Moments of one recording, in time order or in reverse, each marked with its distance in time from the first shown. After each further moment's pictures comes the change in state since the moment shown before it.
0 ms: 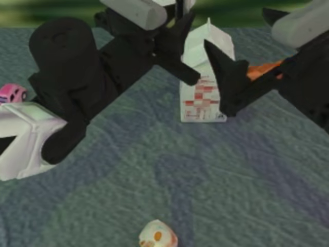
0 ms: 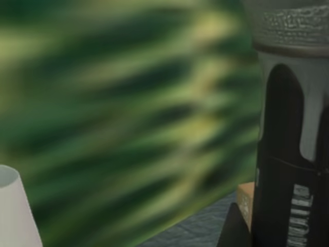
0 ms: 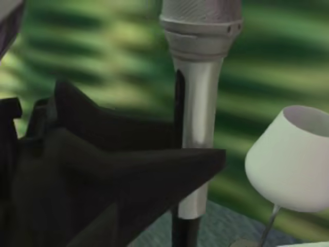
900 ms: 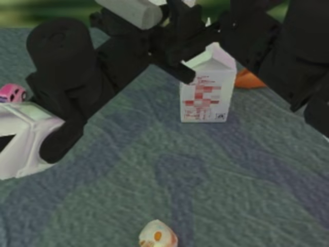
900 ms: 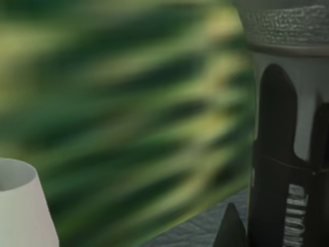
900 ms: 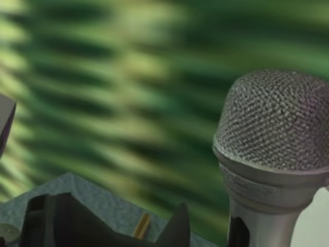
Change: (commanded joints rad) left arm 0.000 0.000 0.000 0.000 0.000 0.000; right arm 0.019 0.340 0.259 0.087 -0.010 -0.001
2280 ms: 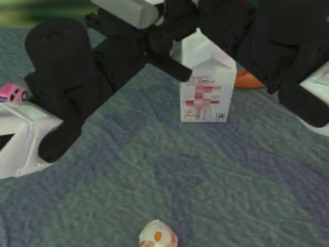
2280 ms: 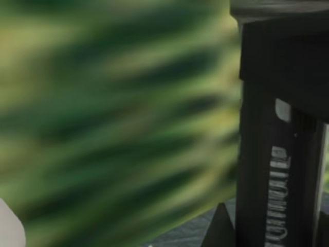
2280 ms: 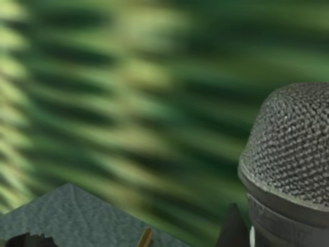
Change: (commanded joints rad) left arm 0.000 0.000 0.000 0.000 0.000 0.000; right arm -0.013 0.122 0.102 0.027 -0.012 0.000
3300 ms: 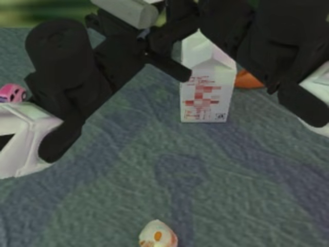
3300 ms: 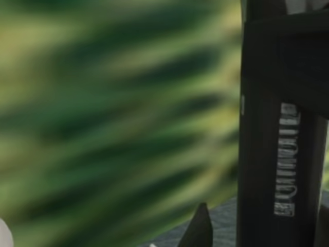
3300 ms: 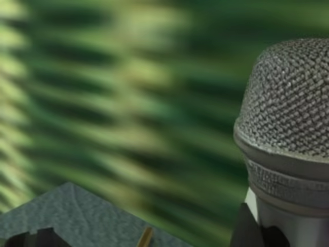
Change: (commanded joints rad) left arm 0.000 0.000 0.000 0.000 0.000 0.000; right arm 0.000 0.000 0.000 0.000 0.000 0.000
